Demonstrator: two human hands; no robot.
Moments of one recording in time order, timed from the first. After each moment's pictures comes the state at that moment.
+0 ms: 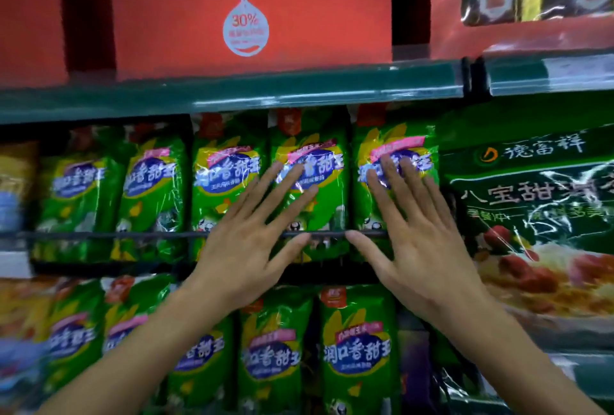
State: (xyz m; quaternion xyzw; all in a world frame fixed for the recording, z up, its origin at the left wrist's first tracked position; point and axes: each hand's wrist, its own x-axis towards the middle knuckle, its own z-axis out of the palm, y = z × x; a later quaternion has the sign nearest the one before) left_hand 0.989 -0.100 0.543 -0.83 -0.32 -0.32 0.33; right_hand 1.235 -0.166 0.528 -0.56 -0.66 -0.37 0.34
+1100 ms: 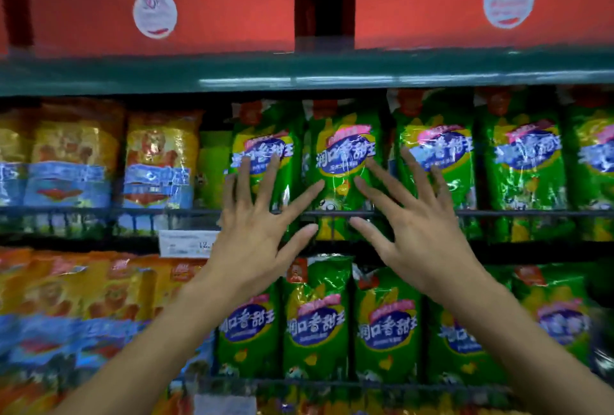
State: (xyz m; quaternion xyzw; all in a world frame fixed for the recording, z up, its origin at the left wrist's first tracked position) left_hand 0.716 -0.024 0.519 -0.81 -0.38 -0.36 0.27; right_hand 0.954 -0.097 0.530 -0.56 -0.67 -0.39 0.30
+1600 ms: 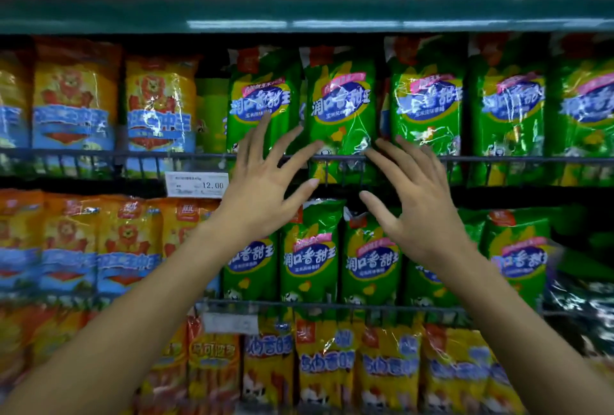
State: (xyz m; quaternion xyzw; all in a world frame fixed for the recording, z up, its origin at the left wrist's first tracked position) left_hand 0.722 -0.034 0.511 -0.83 -0.35 -0.35 0.25; right_hand 0.961 -0.125 0.490 -0.52 -0.69 -0.33 0.39
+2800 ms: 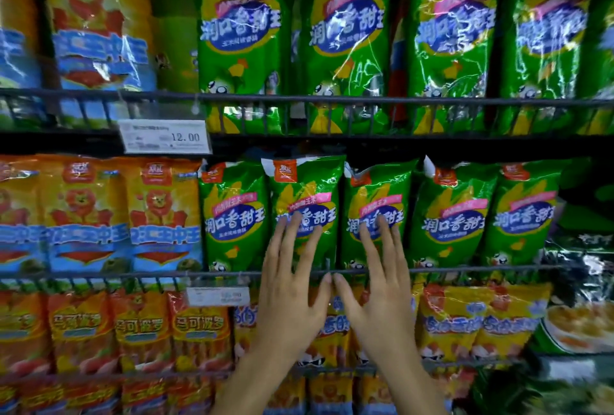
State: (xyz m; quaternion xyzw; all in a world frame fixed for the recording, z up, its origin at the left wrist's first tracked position) left_hand 0.762 -0.067 0.298 -0.82 -0.38 -0.43 0.00; right_hand 0.901 -0.128 0.299 -0.65 -0.58 -0.12 0.47
